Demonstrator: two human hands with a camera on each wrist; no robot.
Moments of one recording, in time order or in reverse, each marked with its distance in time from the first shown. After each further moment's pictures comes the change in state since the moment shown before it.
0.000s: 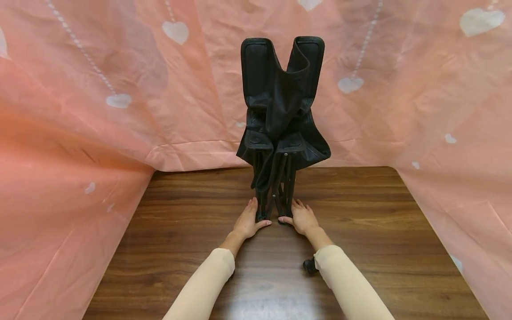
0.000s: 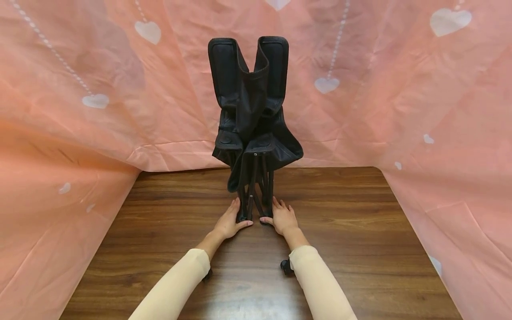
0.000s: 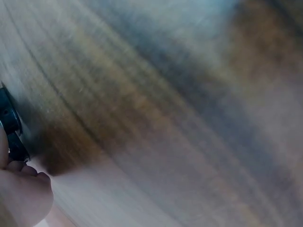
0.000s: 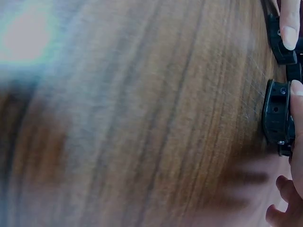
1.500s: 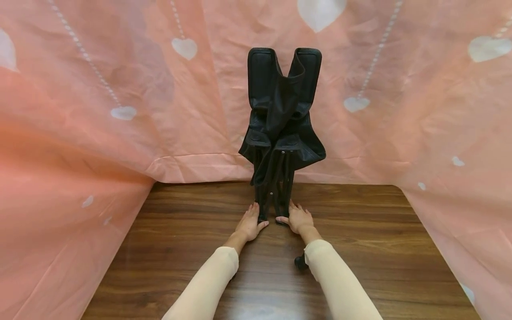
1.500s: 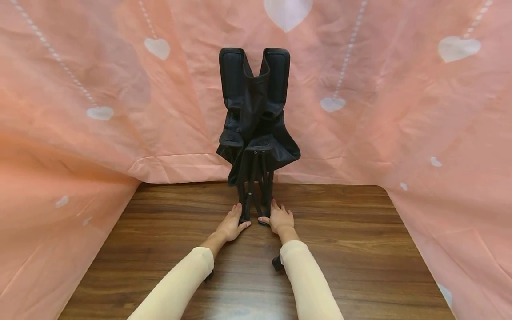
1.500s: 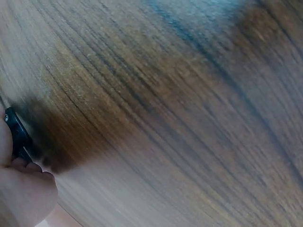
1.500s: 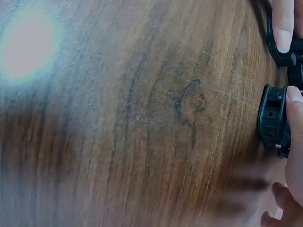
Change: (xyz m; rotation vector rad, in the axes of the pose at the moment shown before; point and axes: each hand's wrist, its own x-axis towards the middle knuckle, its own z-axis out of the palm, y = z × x) left_hand 0.025 0.000 -0.008 0.072 -0.042 -0.001; right_hand 0.048 0.000 -0.001 -0.030 -0.116 0.133
